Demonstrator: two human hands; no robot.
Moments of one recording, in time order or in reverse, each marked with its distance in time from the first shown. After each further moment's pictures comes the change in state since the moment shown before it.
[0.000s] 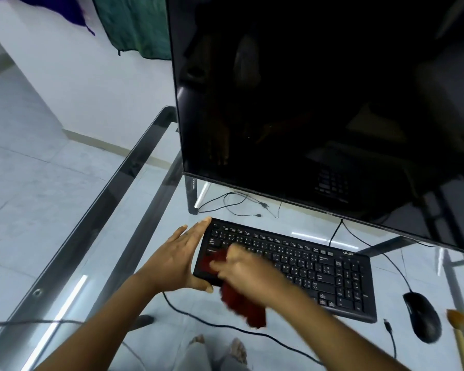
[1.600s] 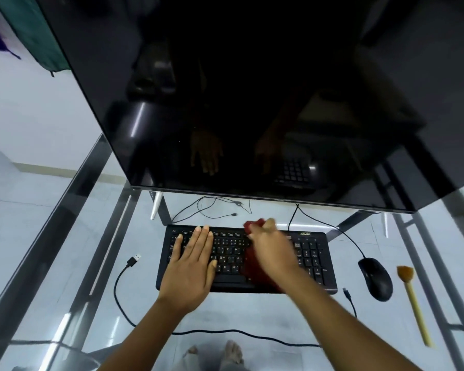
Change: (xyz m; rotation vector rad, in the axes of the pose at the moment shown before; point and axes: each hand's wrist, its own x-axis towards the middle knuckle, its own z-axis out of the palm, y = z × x) left_hand 0.035 0.083 0.063 0.357 0.161 -0.029; right_hand -0.052 0.068 -0.042 -0.068 0.265 0.644
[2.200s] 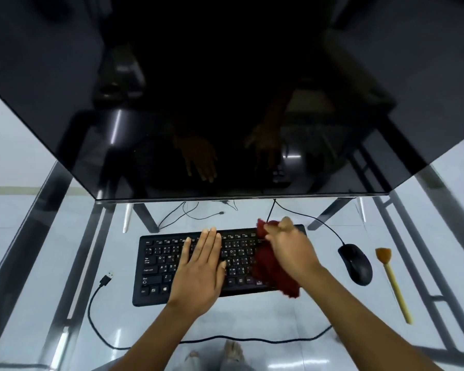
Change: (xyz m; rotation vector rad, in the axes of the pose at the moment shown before) left_hand 0.029 0.053 0.008 -0.008 -0.031 0.087; right_hand -0.016 0.084 -0.027 -0.088 0.074 0.113
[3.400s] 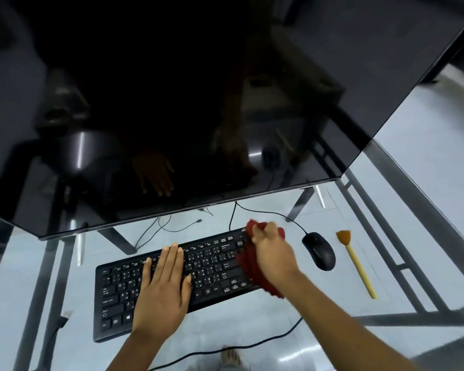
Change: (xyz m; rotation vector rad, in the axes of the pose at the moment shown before) left_hand -0.001 -0.003 0.005 0.014 0.009 0.015; right_hand -0.024 0.024 -0.002 0.162 -0.013 0.233
